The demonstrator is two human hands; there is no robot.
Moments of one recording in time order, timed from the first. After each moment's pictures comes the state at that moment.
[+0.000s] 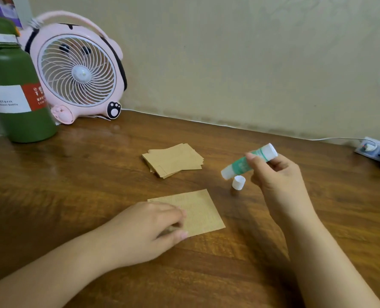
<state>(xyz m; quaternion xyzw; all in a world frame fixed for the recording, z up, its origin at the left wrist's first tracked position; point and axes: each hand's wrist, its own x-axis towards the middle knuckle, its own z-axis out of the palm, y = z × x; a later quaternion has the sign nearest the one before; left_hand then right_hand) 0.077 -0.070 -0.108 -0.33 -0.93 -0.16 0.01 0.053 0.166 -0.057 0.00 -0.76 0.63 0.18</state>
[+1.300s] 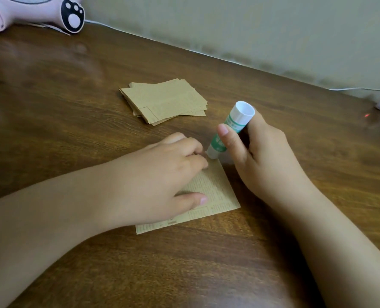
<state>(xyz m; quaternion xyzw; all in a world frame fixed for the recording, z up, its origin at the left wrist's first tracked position) 0.040 -0.046 -0.113 -0.38 -0.91 -0.15 0.02 0.033 0.137 -0.102 0.17 -0.93 0.27 0.17</state>
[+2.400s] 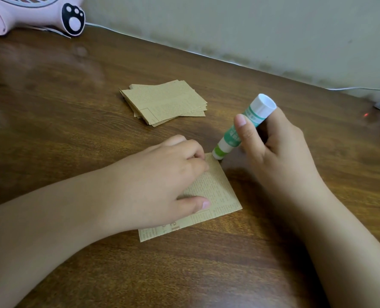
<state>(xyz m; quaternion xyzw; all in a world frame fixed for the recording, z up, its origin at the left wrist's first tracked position) 0.044 -0.047 -0.115 -0.37 -0.92 -0.14 0.02 0.041 0.143 -0.094 0.11 -0.92 0.34 0.18</state>
